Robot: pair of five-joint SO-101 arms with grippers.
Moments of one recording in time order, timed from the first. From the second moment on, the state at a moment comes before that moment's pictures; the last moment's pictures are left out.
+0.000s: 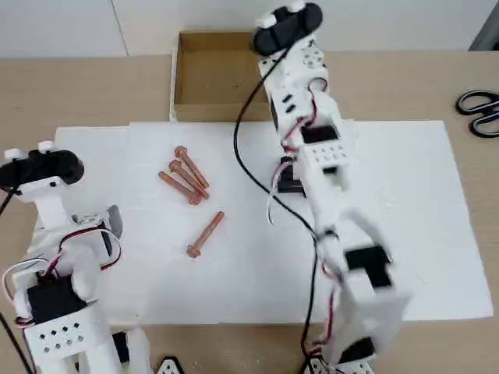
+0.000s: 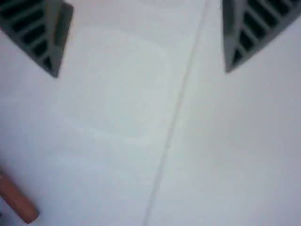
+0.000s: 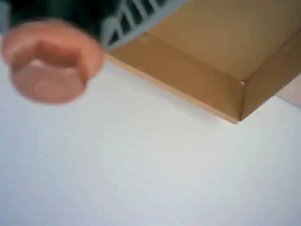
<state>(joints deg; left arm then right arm) -23.0 -64.4 52.3 73.0 2.8 -14.9 20.5 -3.4 -6.8 12.1</state>
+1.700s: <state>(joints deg) -16.9 -64.4 52.3 73.0 2.7 -17.1 26.8 -42.4 30.9 17.3</state>
